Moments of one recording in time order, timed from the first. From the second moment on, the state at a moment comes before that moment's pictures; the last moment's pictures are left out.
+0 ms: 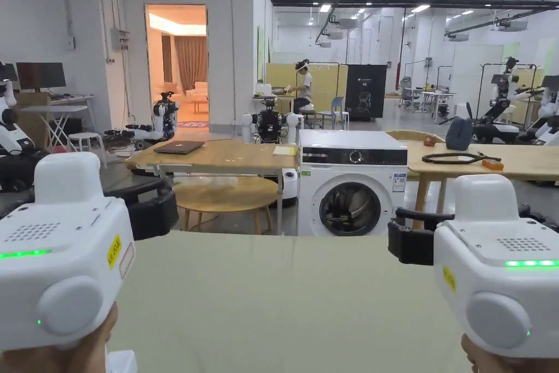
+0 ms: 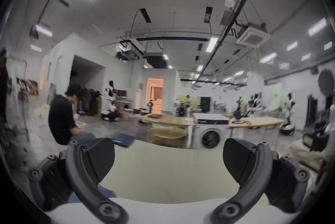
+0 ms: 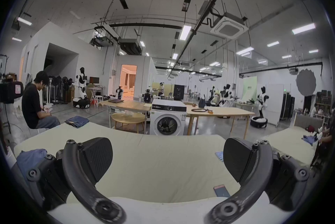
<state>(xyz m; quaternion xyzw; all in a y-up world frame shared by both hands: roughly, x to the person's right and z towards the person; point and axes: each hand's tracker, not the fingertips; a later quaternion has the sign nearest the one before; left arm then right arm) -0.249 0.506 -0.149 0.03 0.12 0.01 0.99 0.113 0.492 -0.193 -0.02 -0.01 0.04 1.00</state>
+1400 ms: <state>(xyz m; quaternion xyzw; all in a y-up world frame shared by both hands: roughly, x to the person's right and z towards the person) -0.253 0.499 -0.165 0.01 0.10 0.01 1.00 0.130 0.503 -0.187 -0.02 0.03 -0.02 1.00</state>
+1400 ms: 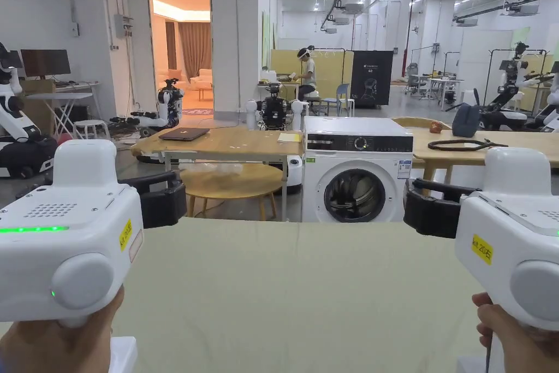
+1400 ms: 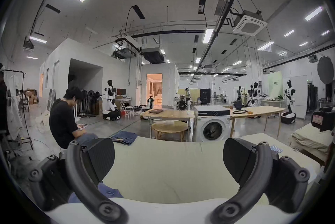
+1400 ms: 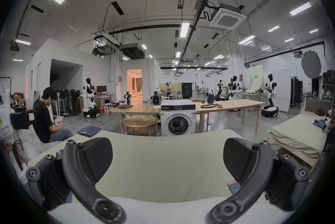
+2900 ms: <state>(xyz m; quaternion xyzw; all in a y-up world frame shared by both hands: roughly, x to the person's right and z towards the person) -0.489 0.474 0.036 -0.11 0.40 -0.01 0.91 -0.227 0.465 -0.183 -0.07 0.45 0.03 0.89</state>
